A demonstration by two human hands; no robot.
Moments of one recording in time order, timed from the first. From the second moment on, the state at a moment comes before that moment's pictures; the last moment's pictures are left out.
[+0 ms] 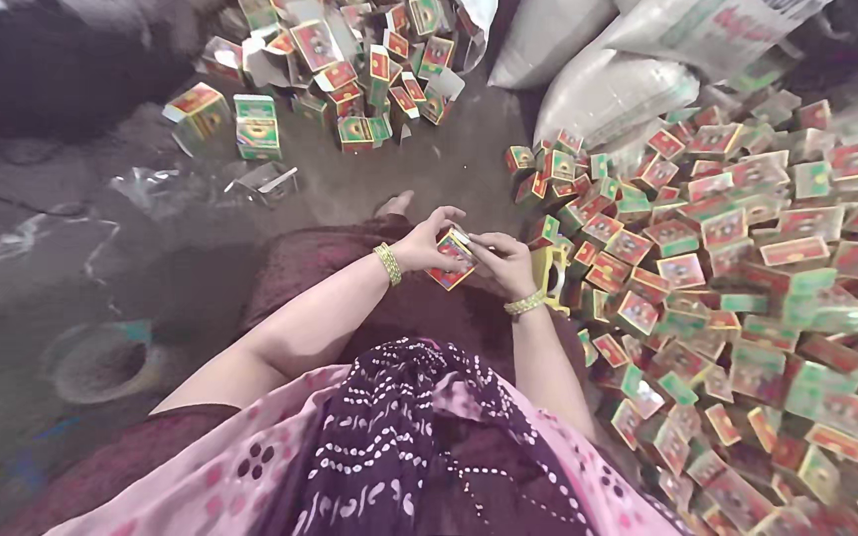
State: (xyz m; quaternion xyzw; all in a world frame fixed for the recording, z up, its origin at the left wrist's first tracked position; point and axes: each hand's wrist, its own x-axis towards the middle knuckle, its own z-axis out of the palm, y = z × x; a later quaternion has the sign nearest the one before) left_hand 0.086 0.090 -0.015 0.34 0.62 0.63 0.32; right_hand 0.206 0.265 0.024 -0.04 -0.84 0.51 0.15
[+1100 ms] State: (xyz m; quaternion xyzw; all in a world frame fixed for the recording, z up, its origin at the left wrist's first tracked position) left_hand 0.066 0.096 -0.030 0.19 0.66 0.67 0.28; right_hand 0.262 0.445 -0.024 -0.47 -0.86 0.12 -0.15
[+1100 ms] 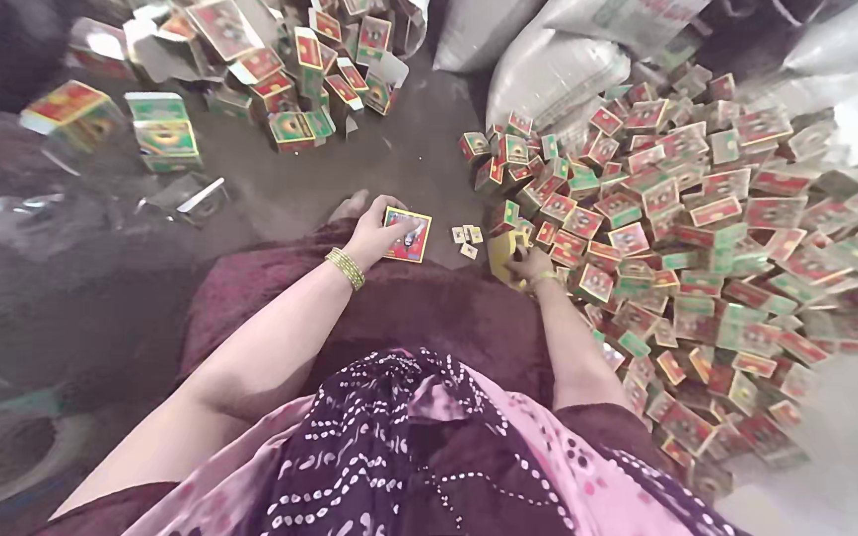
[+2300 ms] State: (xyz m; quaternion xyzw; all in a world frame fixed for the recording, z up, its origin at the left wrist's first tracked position) left_hand 0.056 0.101 -0.031 0.22 0.65 0.67 0.28; right_hand 0.235 0.457 -0.019 -0.51 -0.81 0.30 -0.02
